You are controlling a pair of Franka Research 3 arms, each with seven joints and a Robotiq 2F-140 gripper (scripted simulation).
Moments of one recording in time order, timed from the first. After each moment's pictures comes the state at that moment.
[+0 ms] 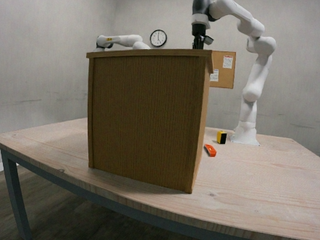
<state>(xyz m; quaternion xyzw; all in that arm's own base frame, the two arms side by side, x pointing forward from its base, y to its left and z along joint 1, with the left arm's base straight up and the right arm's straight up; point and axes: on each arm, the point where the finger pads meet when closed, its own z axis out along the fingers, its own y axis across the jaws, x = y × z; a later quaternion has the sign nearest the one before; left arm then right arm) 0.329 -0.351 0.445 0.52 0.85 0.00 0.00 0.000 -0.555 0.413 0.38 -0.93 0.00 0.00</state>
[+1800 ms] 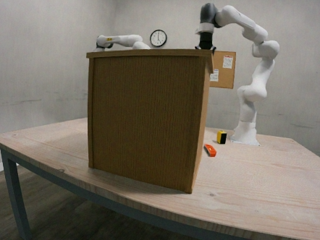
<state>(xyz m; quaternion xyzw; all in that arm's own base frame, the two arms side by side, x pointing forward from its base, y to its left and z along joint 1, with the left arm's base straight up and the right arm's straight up) 0.198 -0.321 0.444 0.04 1.00 0.00 -0.03 0.000 -0.555 0.413 0.38 -0.93 0.00 0.00</state>
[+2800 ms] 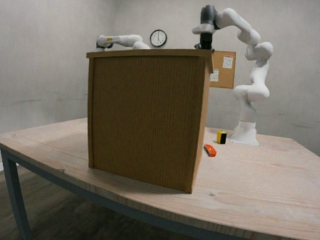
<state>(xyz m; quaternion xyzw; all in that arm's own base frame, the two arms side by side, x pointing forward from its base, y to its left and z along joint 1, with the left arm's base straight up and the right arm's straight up) 0.197 -0.322 0.442 -0.37 0.93 0.00 -0.01 0.000 -0.555 0.413 0.38 -0.93 0.00 0.00</state>
